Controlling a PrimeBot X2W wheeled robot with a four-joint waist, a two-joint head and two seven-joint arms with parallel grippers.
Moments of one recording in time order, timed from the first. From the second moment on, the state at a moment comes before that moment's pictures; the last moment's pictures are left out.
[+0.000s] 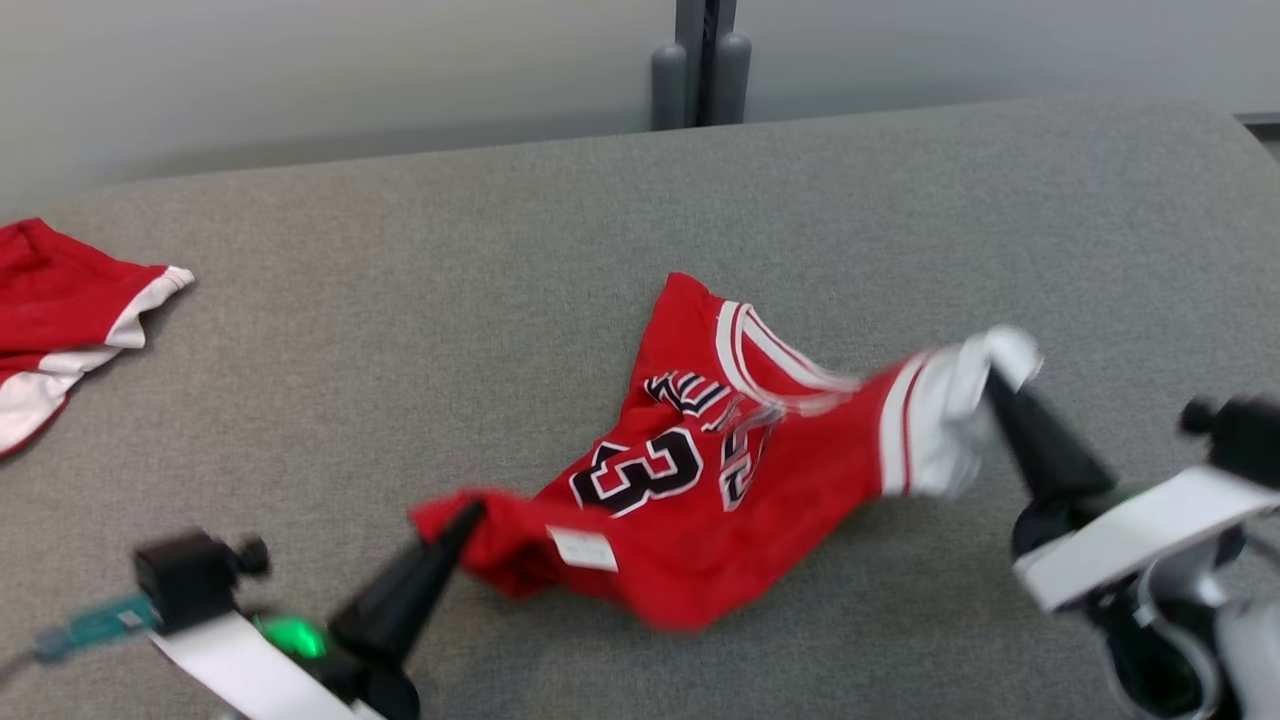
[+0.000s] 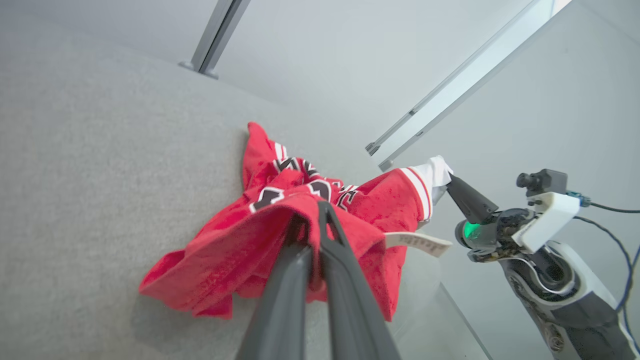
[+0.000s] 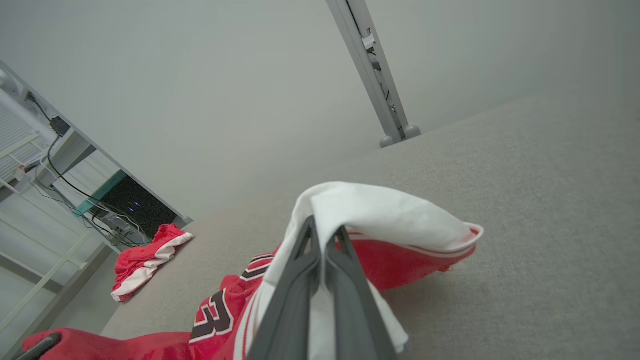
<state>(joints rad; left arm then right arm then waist) 0.14 0.34 -0.28 -0.25 -0.99 -0.13 0.21 -0.10 -0.11 0.13 -0.04 0.67 0.13 0.18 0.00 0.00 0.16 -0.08</state>
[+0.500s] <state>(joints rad) -0.84 0.32 -0.23 -0.10 -0.97 -0.01 0.36 -0.92 -0.19 -0.09 -0.02 0.61 0.13 0.23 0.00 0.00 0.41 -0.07</state>
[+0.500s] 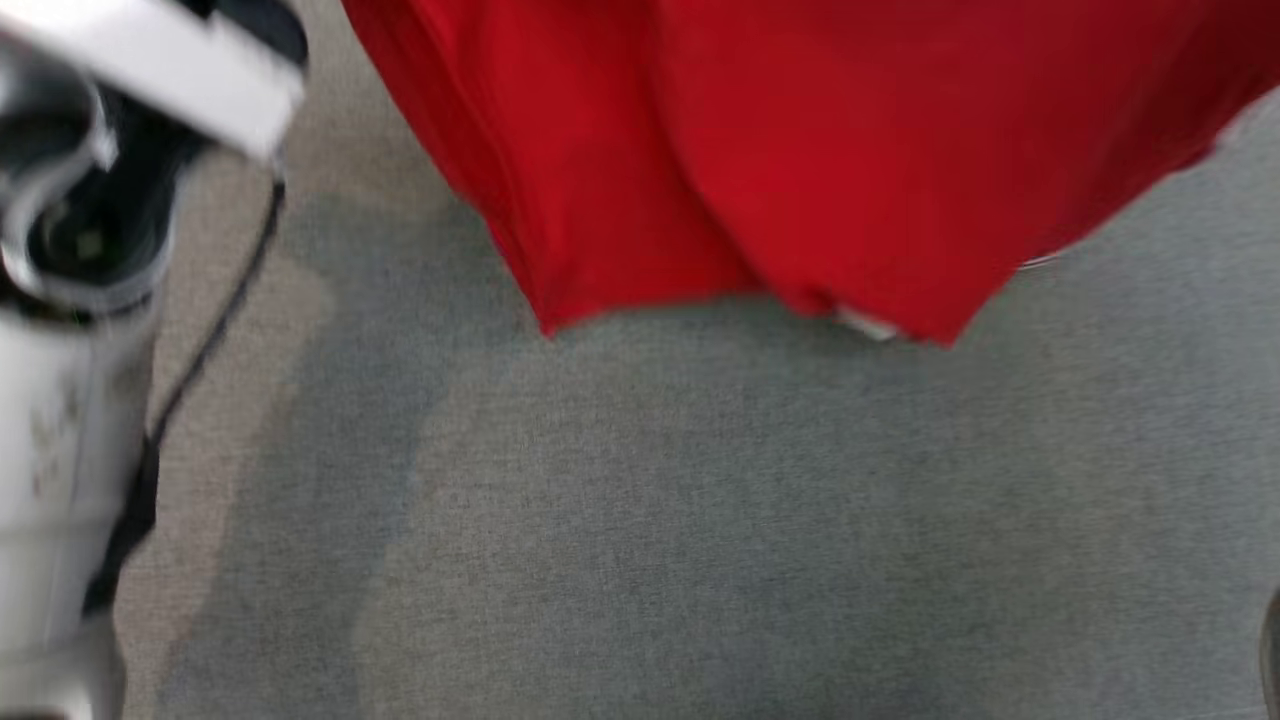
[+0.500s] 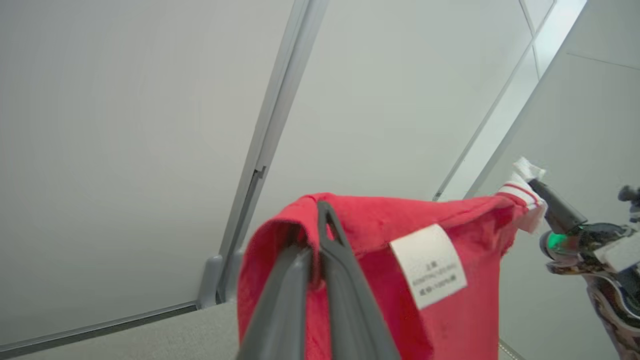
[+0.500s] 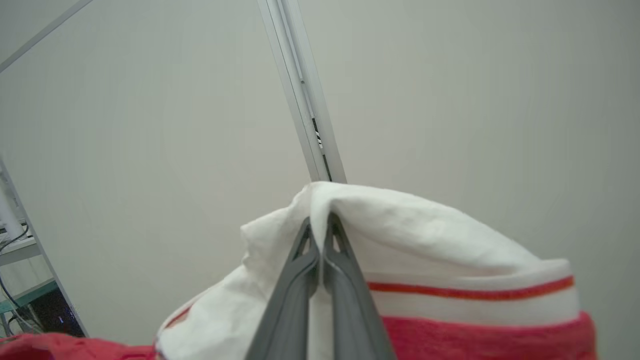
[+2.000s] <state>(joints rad) -0.16 0.22 -0.28 0.26 -0.63 0.02 -0.25 -0.10 -0.23 0.14 0.06 0.69 0.13 -0.26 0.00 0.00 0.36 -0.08</state>
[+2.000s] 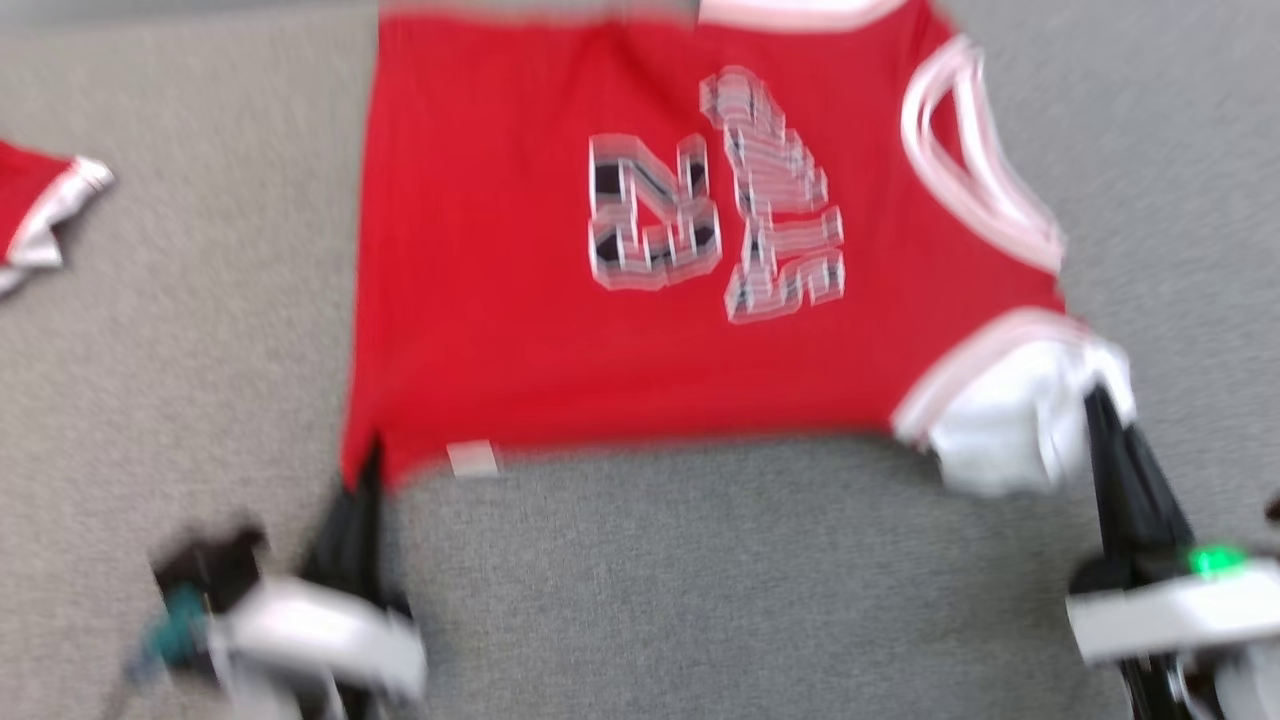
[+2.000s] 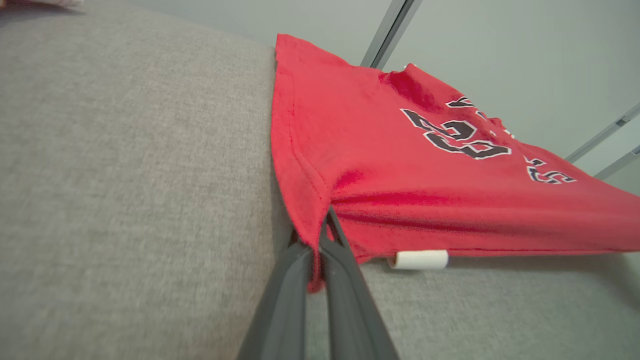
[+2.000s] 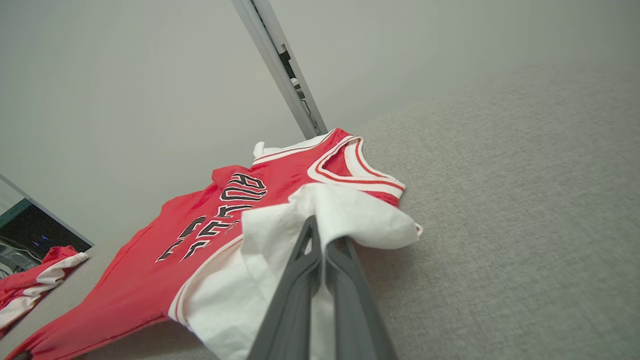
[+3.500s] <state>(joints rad) -0.28 0.23 -0.39 0.17 -0.67 0.15 0.21 -0.43 -0.33 0.31 0.41 0.64 0.13 -0.09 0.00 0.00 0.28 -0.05</state>
